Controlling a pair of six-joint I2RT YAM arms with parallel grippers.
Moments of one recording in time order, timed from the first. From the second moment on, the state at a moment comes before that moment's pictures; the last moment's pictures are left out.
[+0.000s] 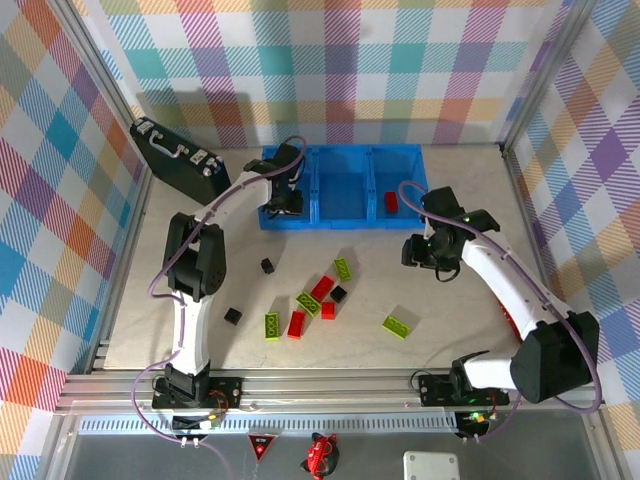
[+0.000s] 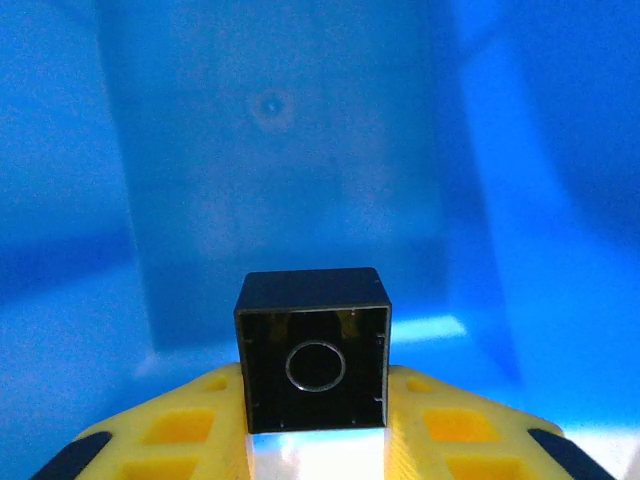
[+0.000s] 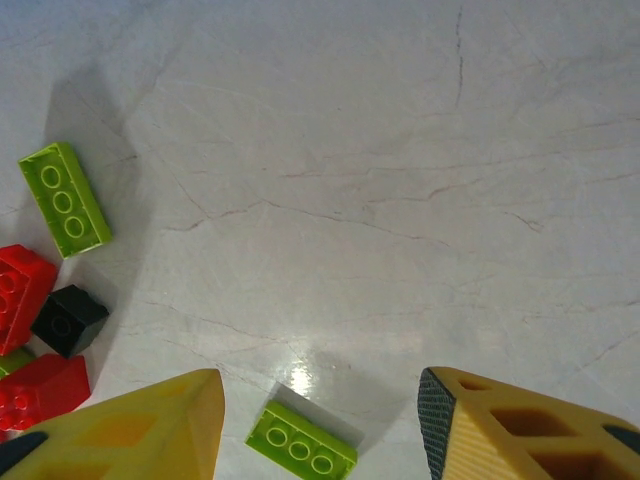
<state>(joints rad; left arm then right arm) -0.41 2.14 1.86 -0.90 -0.08 -0.30 0.32 1.30 1.11 -1.05 -0.05 0.42</state>
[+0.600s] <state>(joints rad) -0.36 2.42 2.19 -0.89 -0.07 -0.28 0.32 1.15 1.04 -1.13 -0.02 0.47</state>
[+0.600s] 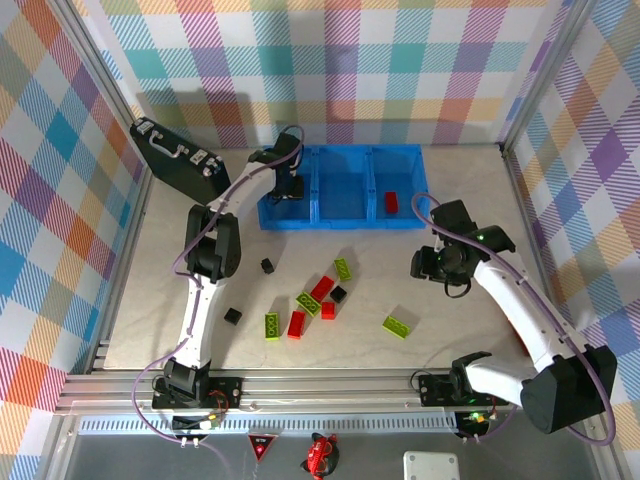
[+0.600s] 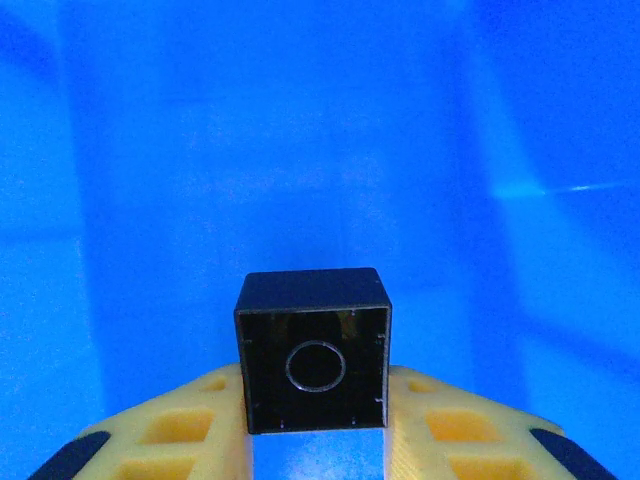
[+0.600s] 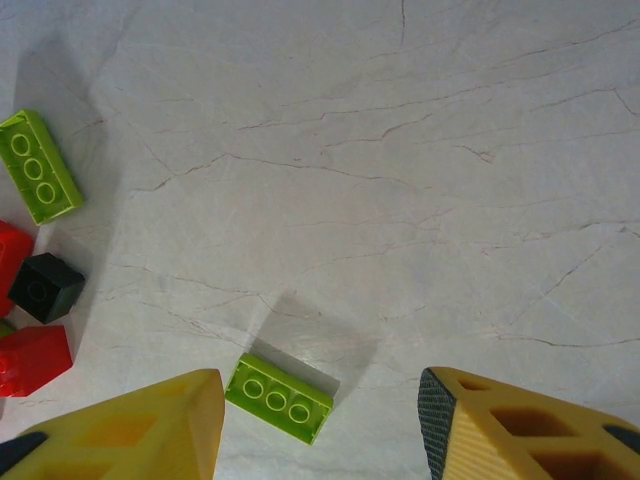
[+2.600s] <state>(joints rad) -0.36 1.84 1.62 -0.87 -0.04 -0.29 0.45 1.42 1.15 -1.03 -0.10 0.47</state>
